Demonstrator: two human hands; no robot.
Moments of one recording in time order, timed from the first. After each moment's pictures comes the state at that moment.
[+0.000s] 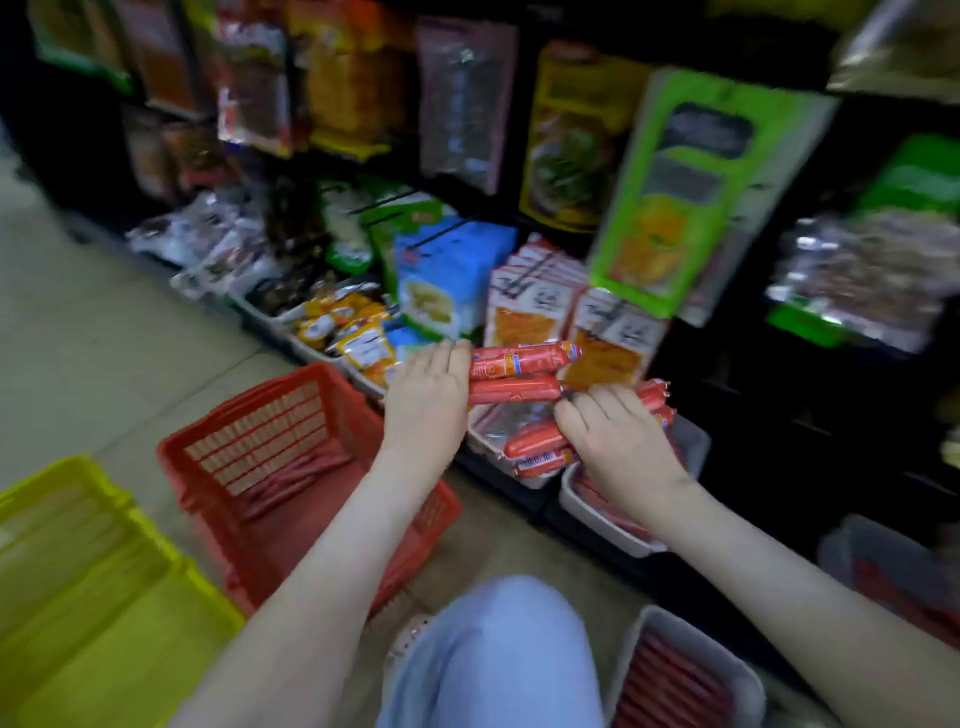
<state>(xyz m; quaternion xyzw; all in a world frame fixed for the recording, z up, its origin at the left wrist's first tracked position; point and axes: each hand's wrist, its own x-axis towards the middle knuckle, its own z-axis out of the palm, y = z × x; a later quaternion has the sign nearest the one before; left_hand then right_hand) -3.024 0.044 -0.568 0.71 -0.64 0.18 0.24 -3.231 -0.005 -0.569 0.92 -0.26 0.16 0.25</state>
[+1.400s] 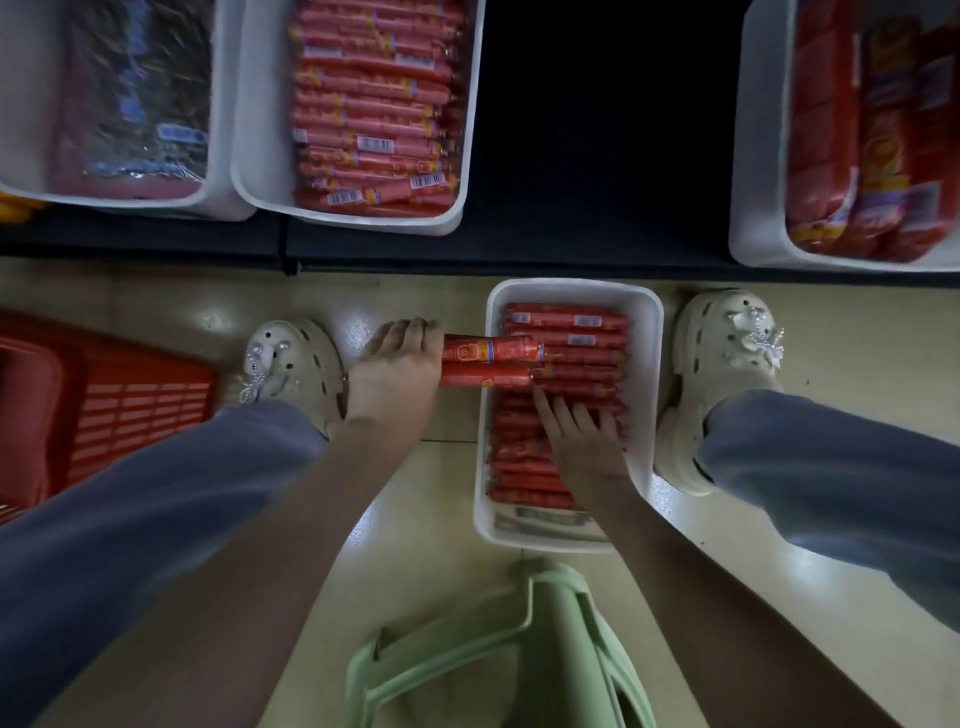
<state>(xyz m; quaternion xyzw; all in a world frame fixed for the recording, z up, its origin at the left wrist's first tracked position) -3.284 0.029 -0.910 0.50 -0.86 0.00 -0.07 -3.490 0.150 -1.010 0.74 -0.63 -0.18 -0.16</state>
